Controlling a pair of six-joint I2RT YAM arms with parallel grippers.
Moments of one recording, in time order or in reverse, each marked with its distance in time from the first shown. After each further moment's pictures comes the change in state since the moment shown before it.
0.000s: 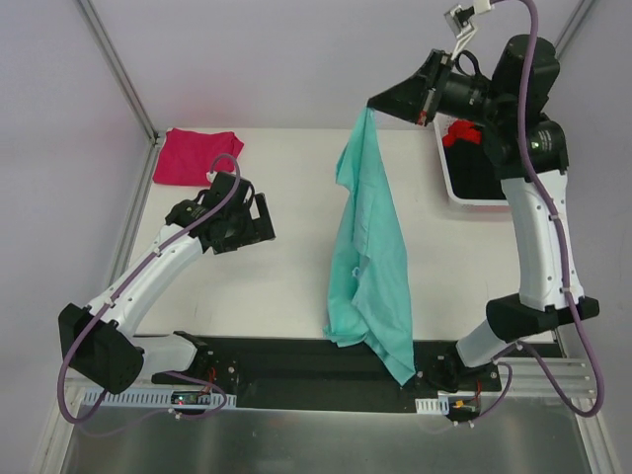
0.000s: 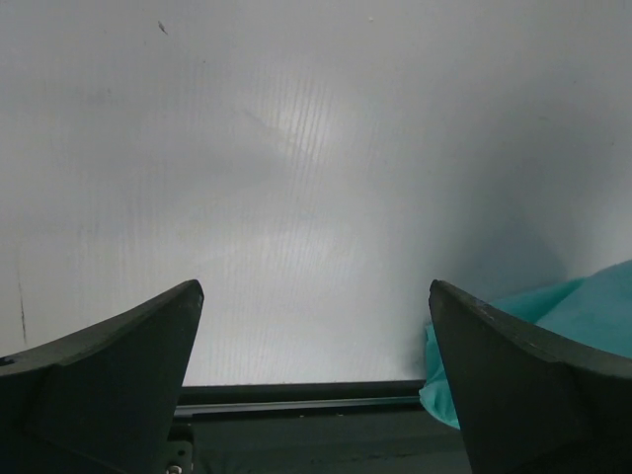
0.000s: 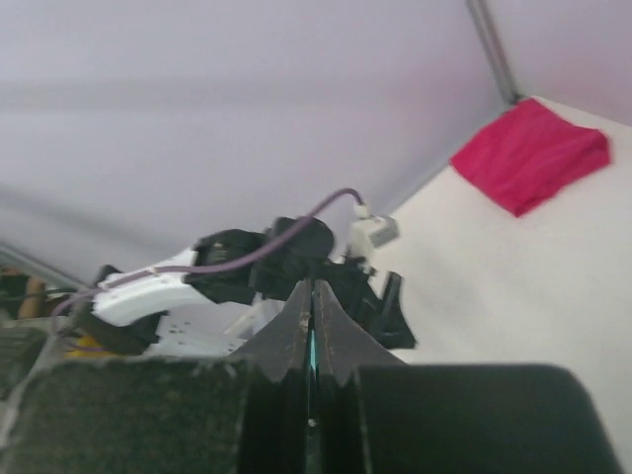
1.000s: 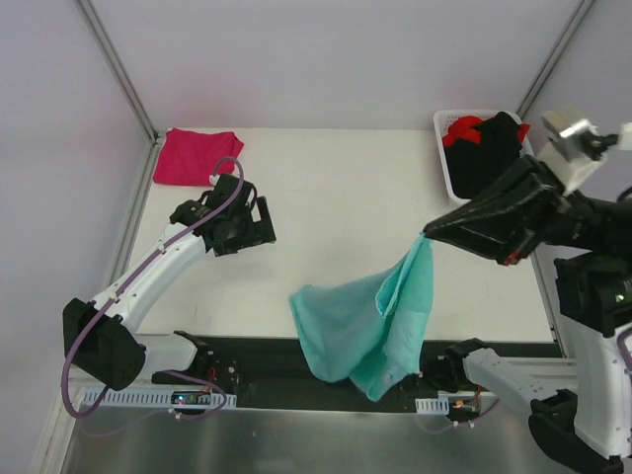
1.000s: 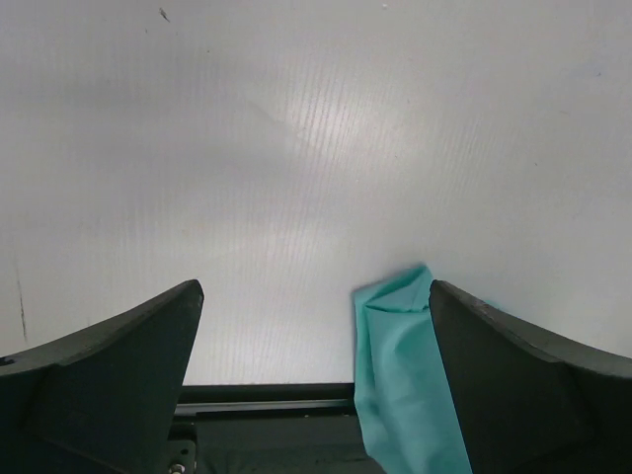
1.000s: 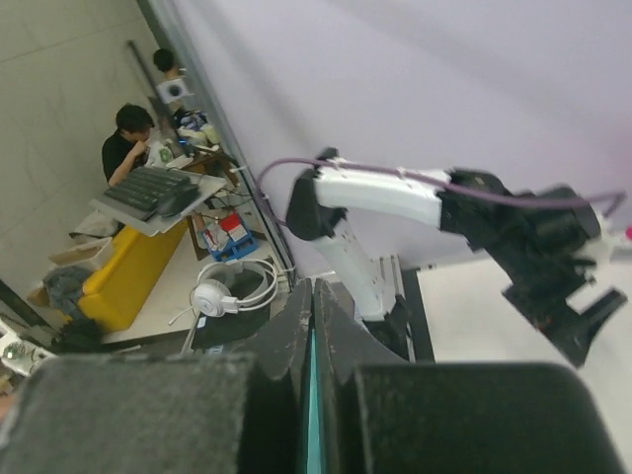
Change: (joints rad) left arm -0.002 0.021 -0.027 0.010 0.000 0.000; right arm 0.067 -0.597 -0.464 0.604 -0.293 0.388
